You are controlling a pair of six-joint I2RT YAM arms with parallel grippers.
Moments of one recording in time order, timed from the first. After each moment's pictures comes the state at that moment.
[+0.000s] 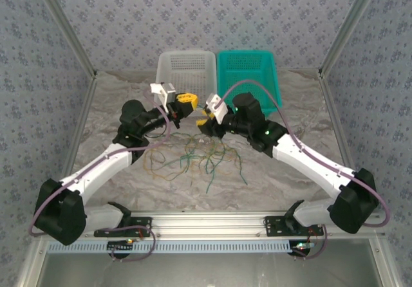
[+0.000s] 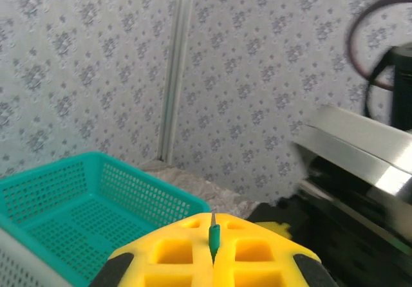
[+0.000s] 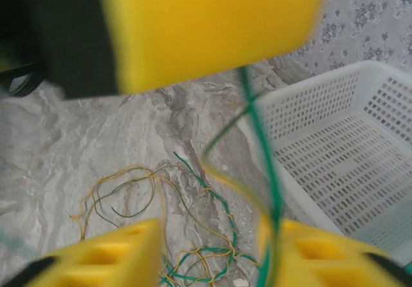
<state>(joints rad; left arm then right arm) -0.50 1.23 0.82 0.59 0.58 -0.28 0.75 1.30 1.09 -0.15 -0.28 -0.24</state>
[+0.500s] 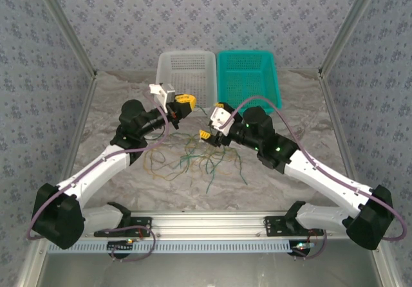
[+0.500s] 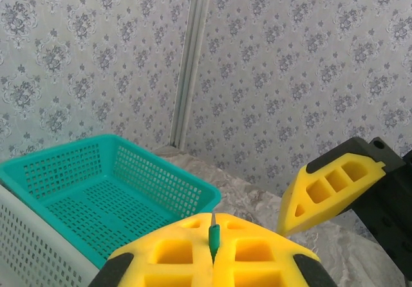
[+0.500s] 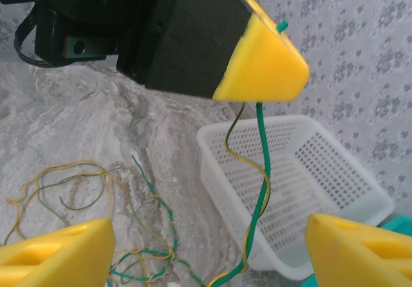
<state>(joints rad) -0.50 1.20 0.82 0.50 0.54 -0.26 0.80 1.14 0.96 -0.04 -0.13 -0.46</state>
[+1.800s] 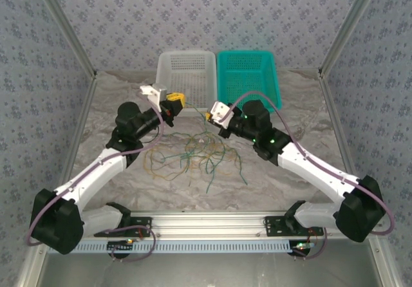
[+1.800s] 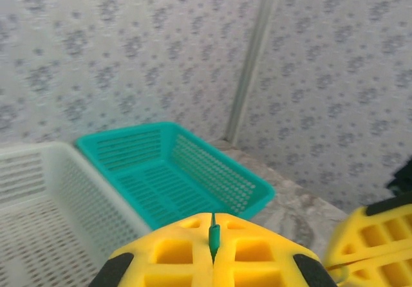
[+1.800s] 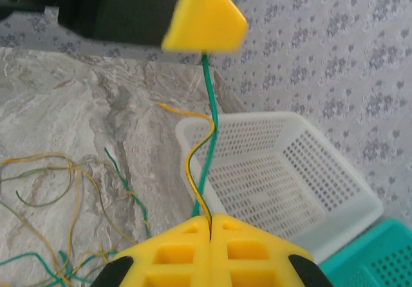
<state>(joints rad) -0.44 1.15 0.76 0.45 0.37 -0.26 0.69 1.23 0.93 0.07 -0.22 -0.48</state>
